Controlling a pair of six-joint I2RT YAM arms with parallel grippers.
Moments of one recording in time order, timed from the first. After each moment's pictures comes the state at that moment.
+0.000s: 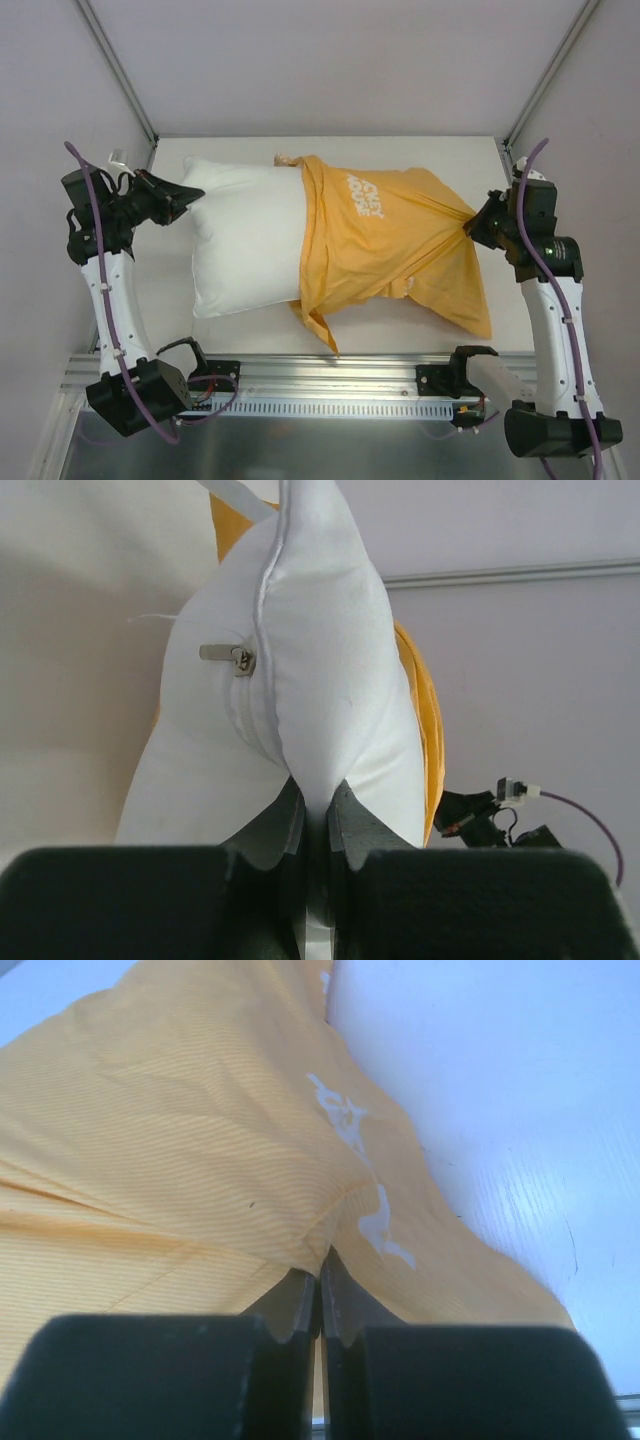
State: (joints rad) left arm 0.42 1.04 1.12 -0.59 0.90 -0.87; right arm 0.03 0.96 1.22 -0.94 0.00 0.42
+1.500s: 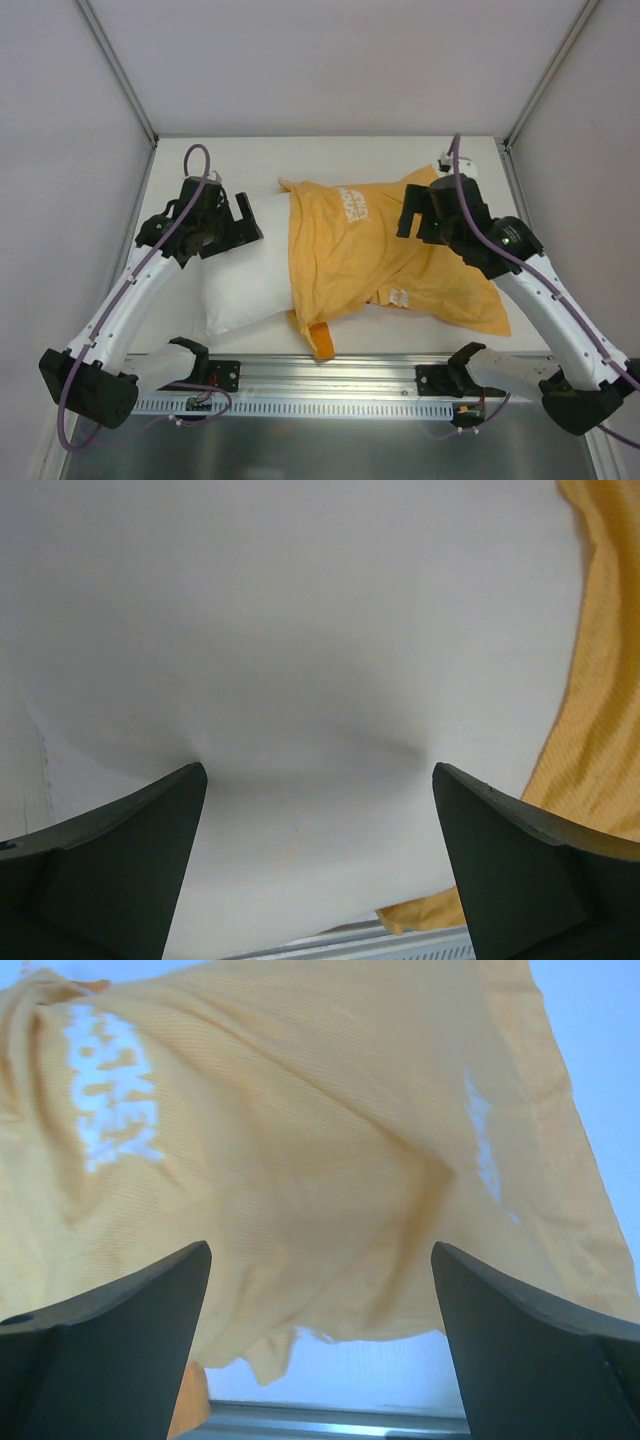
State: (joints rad) left arm -0.32 1.06 1.12 -0.89 0.01 -0.60; right arm 0.54 1.04 1.28 -0.98 0.36 0.51
